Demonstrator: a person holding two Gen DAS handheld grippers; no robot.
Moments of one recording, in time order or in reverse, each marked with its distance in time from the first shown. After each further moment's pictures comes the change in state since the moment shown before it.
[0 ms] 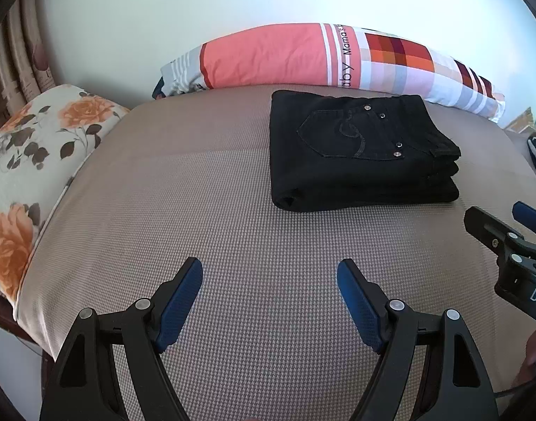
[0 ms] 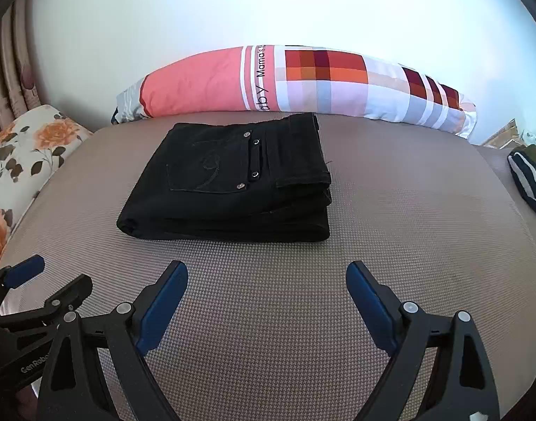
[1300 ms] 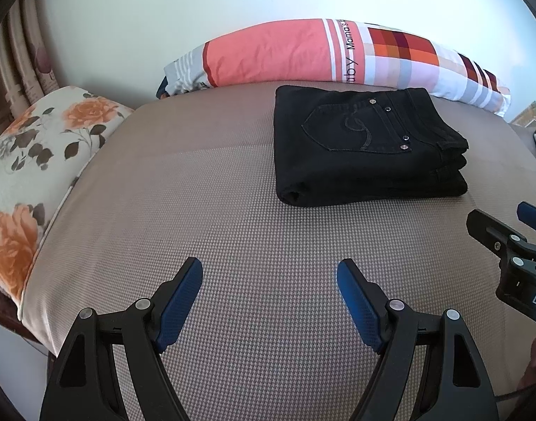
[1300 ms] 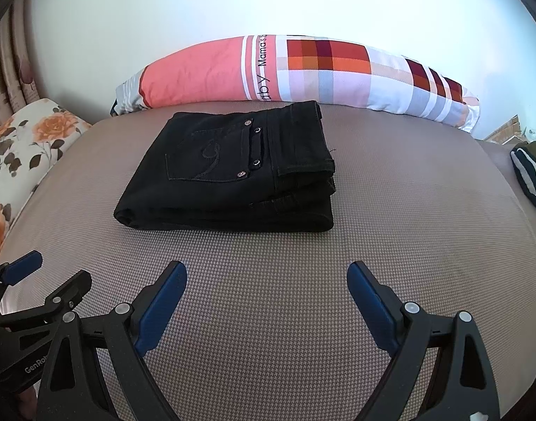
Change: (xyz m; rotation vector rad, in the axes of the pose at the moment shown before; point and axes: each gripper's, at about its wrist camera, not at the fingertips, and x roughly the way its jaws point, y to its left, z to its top) left arm 0.006 -0.001 -0.006 0.011 0.002 0.033; right arm 0.005 0.003 -0.004 0.000 0.030 -0.005
